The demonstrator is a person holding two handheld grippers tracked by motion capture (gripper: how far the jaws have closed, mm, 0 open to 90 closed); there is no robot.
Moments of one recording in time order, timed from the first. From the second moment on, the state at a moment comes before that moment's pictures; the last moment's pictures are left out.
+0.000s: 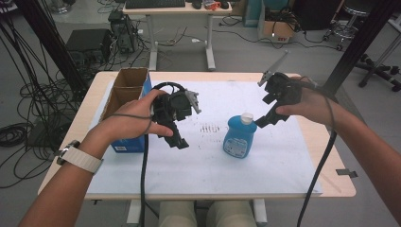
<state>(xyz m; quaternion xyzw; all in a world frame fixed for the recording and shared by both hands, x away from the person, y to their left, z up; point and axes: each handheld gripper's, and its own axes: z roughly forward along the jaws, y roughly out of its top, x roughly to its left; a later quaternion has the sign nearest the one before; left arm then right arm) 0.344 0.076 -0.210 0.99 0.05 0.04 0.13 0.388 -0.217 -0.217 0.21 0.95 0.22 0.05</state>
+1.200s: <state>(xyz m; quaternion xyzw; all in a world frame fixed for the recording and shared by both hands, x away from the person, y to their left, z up) 0.348 0.082 -0.212 0.99 0.05 0.04 0.14 0.367 -0.237 -0.267 0.23 0.93 0.28 0.06</state>
